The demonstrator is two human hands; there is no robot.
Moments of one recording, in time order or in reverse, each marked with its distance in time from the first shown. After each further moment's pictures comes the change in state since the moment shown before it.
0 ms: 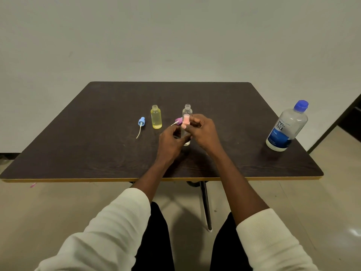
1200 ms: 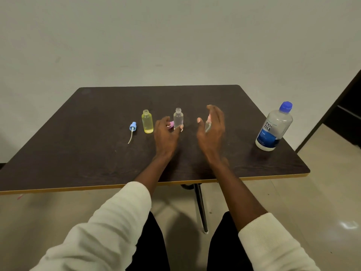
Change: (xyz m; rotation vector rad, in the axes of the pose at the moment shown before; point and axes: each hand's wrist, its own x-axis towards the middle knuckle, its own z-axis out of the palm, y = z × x) left_hand 0.031 0.002 0.022 0.021 0.203 -0.037; right_hand -0.015 -0.004 -0.026 -0.430 0.542 -0.338
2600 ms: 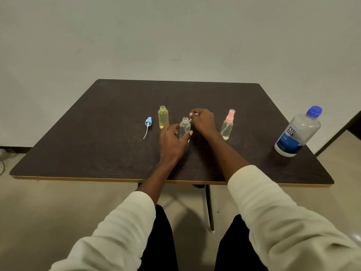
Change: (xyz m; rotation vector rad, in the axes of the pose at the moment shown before) left_hand -0.011 -0.019 -0.030 0.183 -0.028 0.022; right_hand 0.042 0.023 0.099 -0.066 -0.601 0.340
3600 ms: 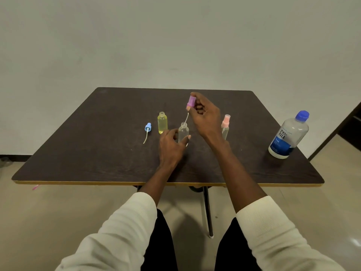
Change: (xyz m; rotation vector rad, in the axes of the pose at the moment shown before) left_hand -0.002 0.002 -0.002 -0.022 -0.003 -0.005; right_hand -0.062 -0.069 -0.051 0.303 0.260 -0.361
